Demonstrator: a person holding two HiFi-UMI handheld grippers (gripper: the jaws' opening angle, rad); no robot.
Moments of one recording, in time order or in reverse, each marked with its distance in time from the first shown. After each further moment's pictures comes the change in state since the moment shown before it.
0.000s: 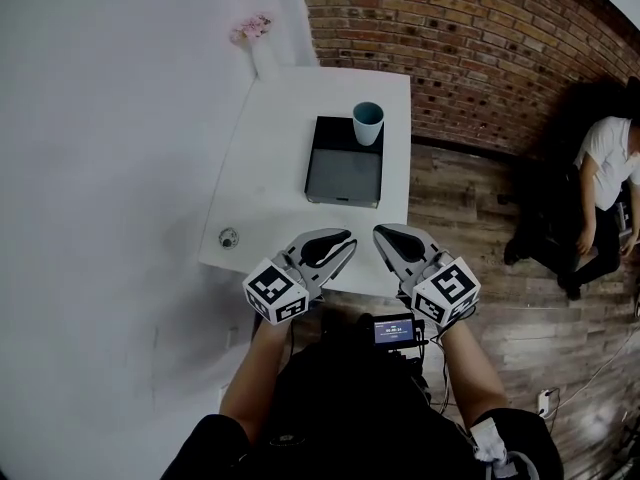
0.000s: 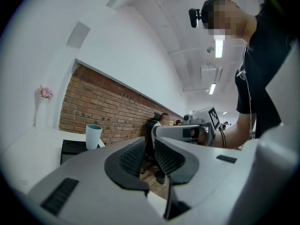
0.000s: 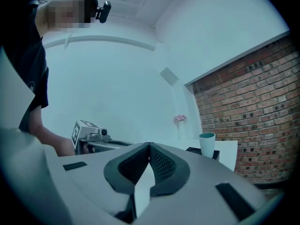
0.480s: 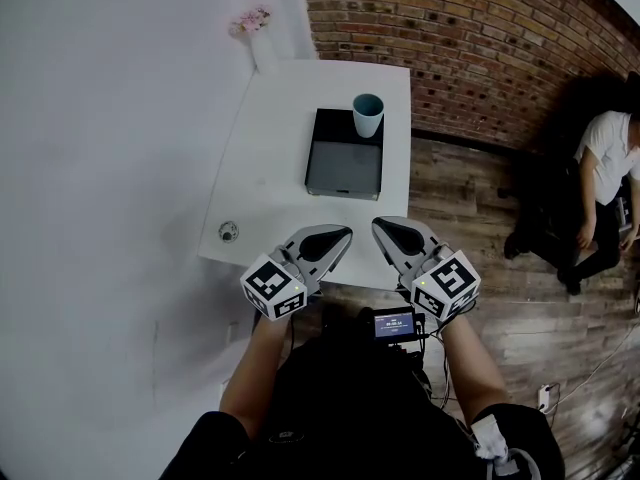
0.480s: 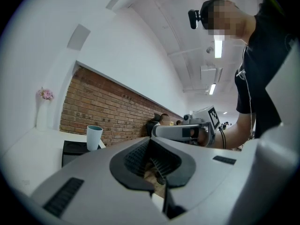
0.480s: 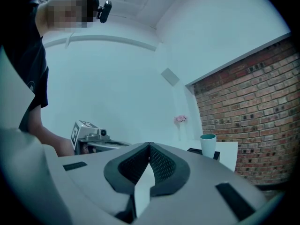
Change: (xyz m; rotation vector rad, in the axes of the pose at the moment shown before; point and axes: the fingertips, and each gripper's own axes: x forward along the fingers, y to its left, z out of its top) left arm -0.007 -0.004 0.001 0.004 -0.011 0.007; right arm -0.001 0.007 0.003 -0.008 -0.004 0.003
